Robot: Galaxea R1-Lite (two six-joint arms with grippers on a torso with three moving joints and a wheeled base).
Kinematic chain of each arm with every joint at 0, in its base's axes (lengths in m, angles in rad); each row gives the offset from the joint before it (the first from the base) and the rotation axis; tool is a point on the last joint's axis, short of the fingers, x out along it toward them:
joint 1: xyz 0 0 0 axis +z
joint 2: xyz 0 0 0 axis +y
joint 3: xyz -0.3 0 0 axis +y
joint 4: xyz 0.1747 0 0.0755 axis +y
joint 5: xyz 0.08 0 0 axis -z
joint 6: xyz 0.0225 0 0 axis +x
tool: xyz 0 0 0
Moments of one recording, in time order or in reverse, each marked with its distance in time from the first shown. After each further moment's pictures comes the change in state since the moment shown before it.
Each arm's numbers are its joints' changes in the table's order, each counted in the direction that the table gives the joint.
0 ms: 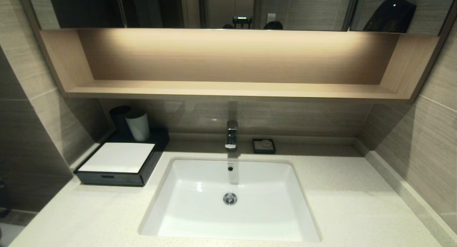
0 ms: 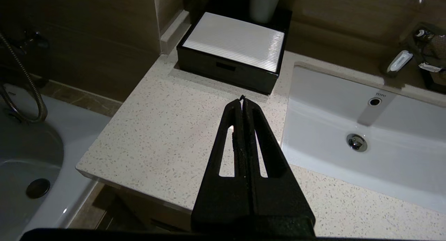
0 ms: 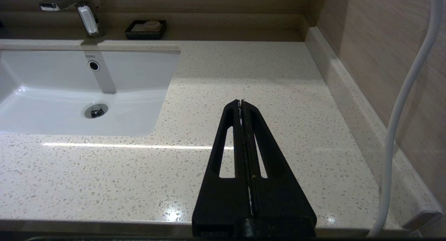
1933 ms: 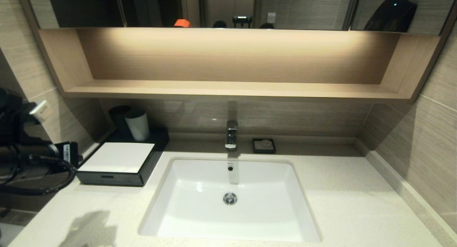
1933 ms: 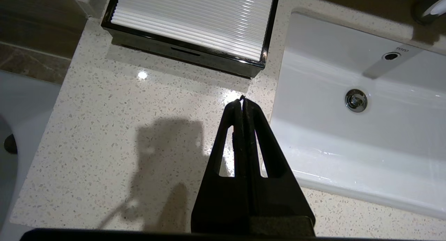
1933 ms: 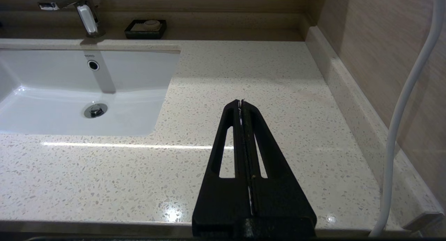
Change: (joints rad) left arm -0.017 0.881 -0.414 -0.020 0.127 -0.011; right arm 0.000 0.000 0.000 0.000 0.000 0.000
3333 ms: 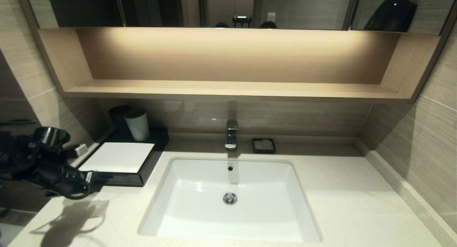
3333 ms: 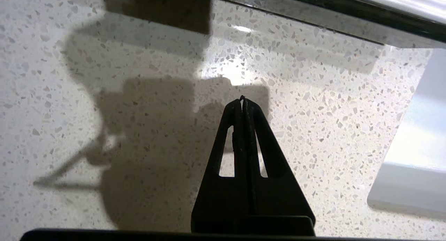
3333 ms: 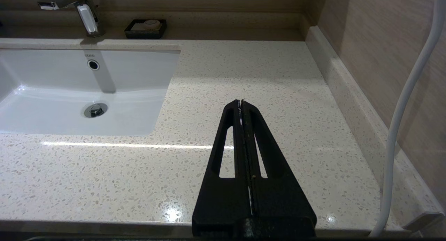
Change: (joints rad) left arm 0.227 0.601 -0.152 0.017 0.150 0.234; right arm 0.000 0.000 0.000 0.000 -0.001 0.000
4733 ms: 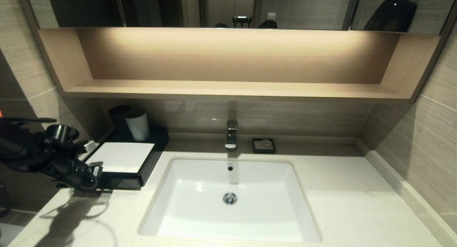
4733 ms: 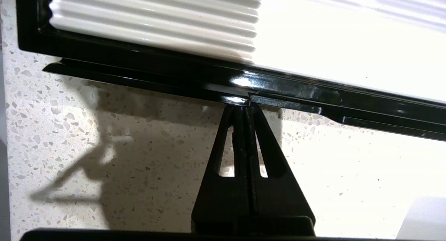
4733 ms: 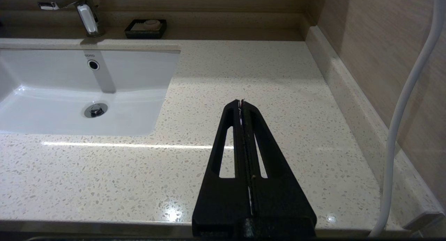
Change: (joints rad) left arm -0.001 0.154 -0.165 0.002 0.001 0.044; right arm 0.000 0.000 0.000 0.000 0.001 0.000
